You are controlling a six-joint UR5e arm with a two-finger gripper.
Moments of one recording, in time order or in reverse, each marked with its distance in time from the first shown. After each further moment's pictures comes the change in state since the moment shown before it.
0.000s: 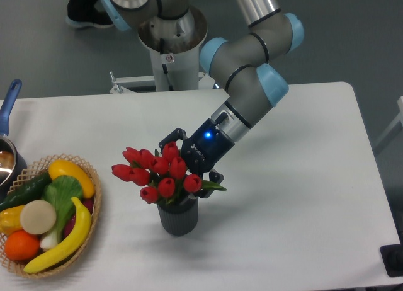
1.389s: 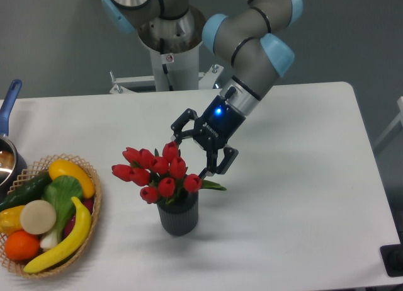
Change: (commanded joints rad) arm 0.058 0.081 -0.083 0.000 0.040 0.005
